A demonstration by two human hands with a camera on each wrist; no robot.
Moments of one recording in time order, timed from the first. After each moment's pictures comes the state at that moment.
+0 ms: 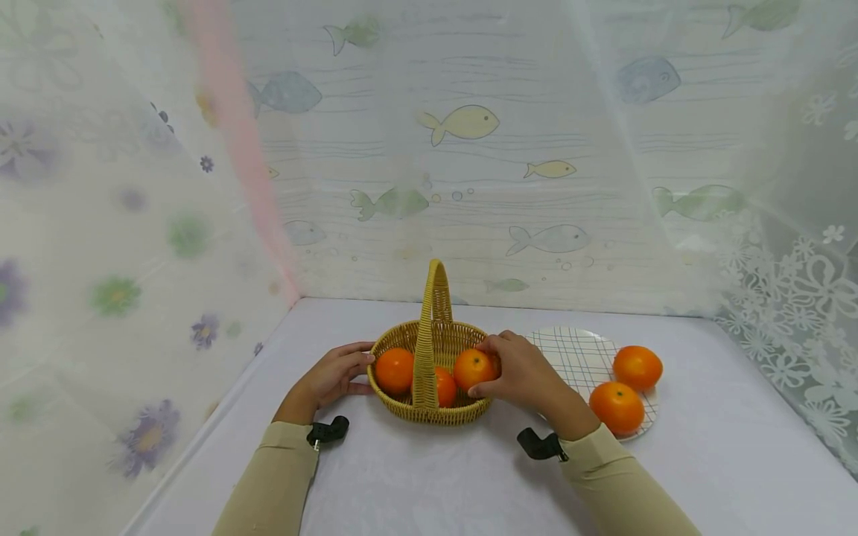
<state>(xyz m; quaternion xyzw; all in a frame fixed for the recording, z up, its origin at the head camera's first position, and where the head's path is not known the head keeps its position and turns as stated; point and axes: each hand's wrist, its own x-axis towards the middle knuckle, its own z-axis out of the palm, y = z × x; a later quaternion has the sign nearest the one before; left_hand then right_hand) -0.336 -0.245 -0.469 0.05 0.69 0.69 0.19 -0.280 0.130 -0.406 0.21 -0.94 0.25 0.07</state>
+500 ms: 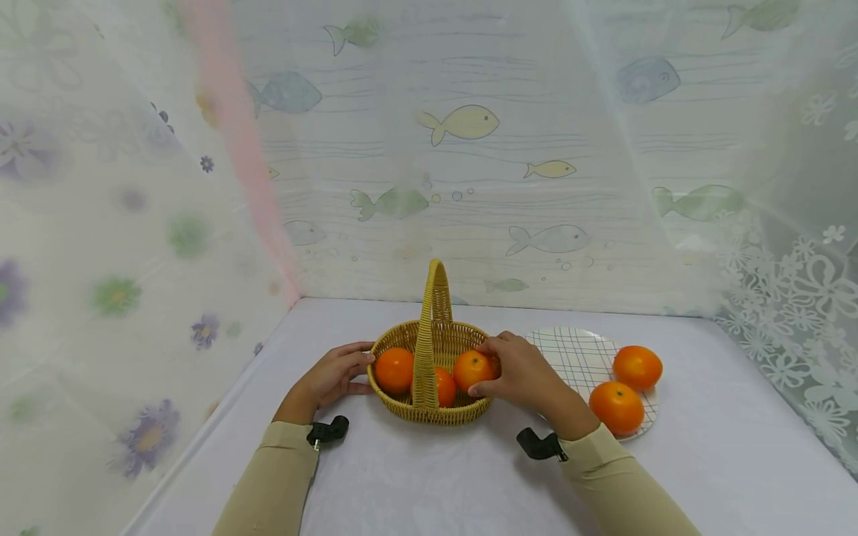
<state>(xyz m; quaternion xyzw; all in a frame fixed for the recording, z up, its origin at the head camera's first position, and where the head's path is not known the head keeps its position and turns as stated) -0.335 -0.245 -0.467 0.05 0.69 0.70 0.19 -0.279 0.129 -0.405 0.22 -0.94 0.25 0.07</state>
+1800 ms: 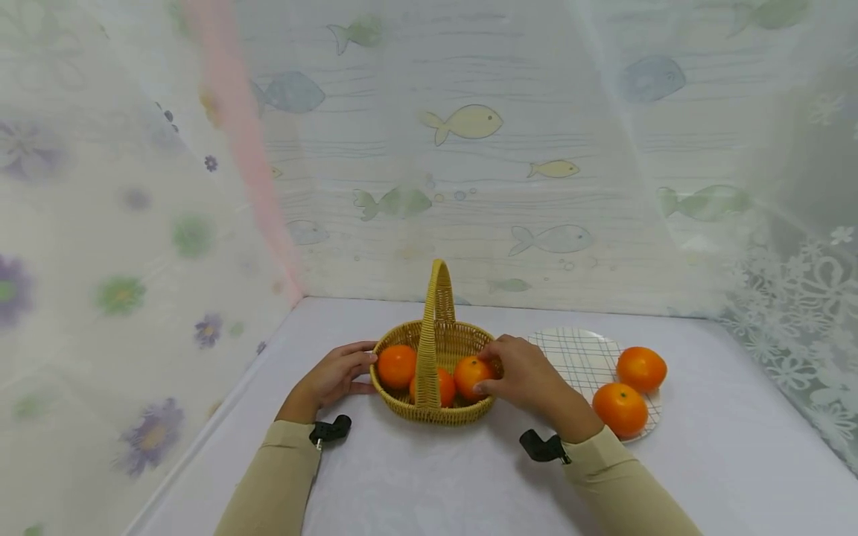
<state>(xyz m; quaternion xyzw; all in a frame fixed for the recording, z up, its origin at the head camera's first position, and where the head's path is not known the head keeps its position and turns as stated) -0.336 -0.244 -0.468 0.05 0.69 0.70 0.20 -0.277 0.128 -0.400 0.23 -0.94 0.25 0.06</state>
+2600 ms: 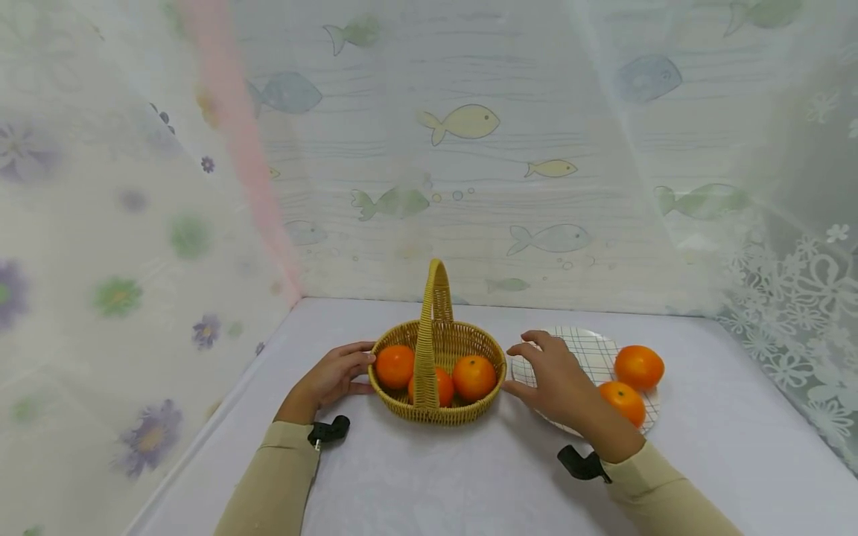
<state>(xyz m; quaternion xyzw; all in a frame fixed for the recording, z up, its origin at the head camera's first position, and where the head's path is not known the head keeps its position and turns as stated) -0.335 -0.245 -0.467 0.05 0.69 0.69 0.19 -0.257 0.170 -0.408 0.18 -0.96 0.20 0.12</state>
